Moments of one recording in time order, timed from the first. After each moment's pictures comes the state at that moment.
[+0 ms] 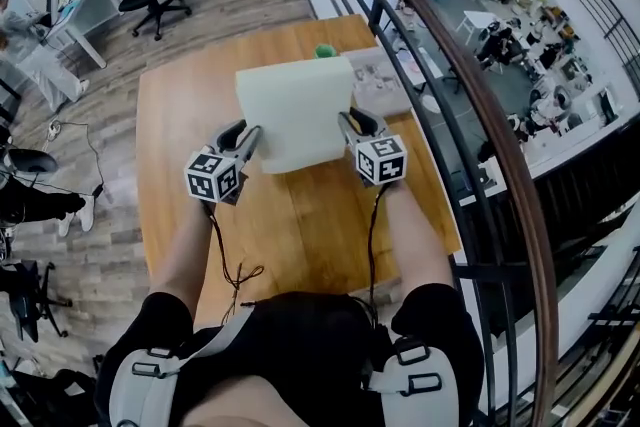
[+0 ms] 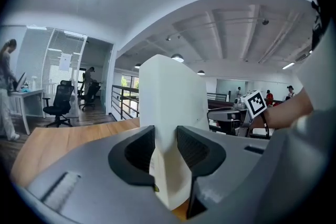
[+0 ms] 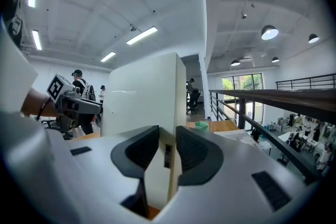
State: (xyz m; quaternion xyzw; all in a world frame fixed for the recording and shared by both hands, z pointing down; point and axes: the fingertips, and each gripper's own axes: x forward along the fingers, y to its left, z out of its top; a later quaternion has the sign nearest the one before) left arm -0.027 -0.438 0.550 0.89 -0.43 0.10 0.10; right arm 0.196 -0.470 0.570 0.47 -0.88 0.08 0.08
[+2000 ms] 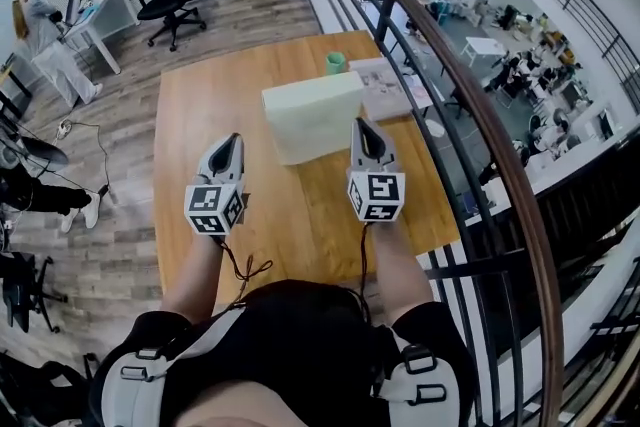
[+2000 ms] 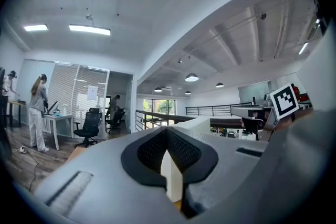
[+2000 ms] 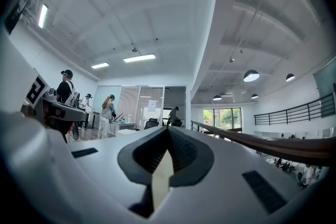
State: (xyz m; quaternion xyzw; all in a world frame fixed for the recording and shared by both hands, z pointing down) left arm -0.076 -0.309 0.447 0.83 -0.56 0.02 0.00; right arm 0.175 -0.332 0.435 0.58 -0.82 -0.05 -0.02
